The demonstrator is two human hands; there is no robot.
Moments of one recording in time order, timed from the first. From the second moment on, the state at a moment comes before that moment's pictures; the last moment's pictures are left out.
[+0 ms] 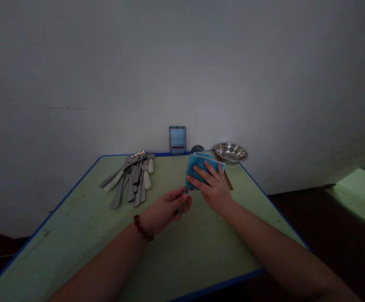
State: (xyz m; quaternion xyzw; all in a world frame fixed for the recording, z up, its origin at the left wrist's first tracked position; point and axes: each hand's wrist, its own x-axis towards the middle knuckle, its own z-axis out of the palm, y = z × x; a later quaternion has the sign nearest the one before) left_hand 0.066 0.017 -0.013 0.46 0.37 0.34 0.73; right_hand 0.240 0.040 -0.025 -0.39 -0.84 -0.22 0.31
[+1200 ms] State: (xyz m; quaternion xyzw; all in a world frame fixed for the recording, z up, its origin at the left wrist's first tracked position) left_hand 0.061 0.016 -0.015 0.46 0.35 0.31 0.75; right_hand 0.254 0.053 -0.031 -0.44 -0.75 -0.08 0.49
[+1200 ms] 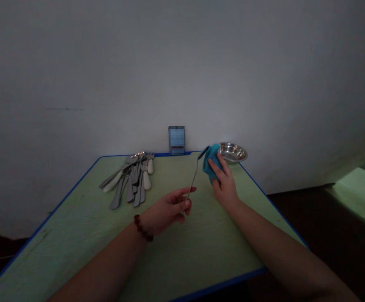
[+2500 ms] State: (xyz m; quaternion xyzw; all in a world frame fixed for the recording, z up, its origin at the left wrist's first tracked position) left_hand 0.067 0.017 -0.017 0.40 0.37 0.38 0.75; right_hand 0.261 0.067 -0.036 -0.44 -0.67 -0.02 0.60
